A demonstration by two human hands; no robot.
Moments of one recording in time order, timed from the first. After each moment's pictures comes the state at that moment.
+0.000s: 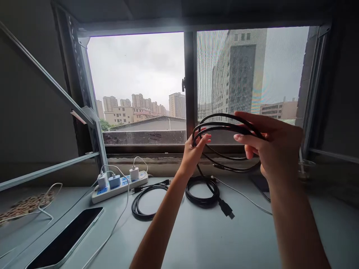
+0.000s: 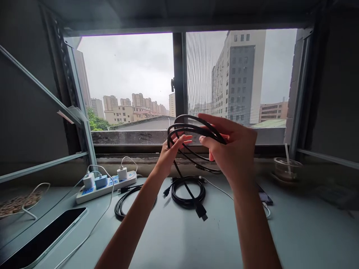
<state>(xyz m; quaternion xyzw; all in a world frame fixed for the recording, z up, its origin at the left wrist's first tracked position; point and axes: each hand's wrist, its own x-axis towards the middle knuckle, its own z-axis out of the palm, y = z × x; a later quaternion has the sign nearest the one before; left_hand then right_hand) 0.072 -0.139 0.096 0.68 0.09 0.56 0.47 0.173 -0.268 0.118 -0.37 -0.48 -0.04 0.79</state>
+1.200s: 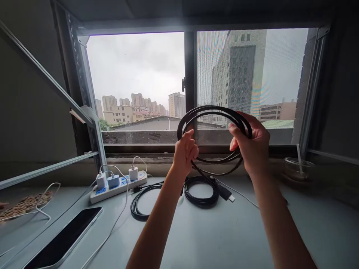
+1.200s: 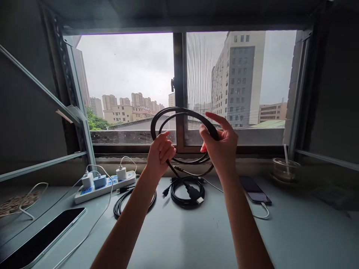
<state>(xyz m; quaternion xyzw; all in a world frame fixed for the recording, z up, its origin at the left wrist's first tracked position) 0.052 -0.149 0.111 0.54 0.04 0.52 0.66 0.180 -0.232 0.112 -0.38 -0.46 -0.01 0.80</state>
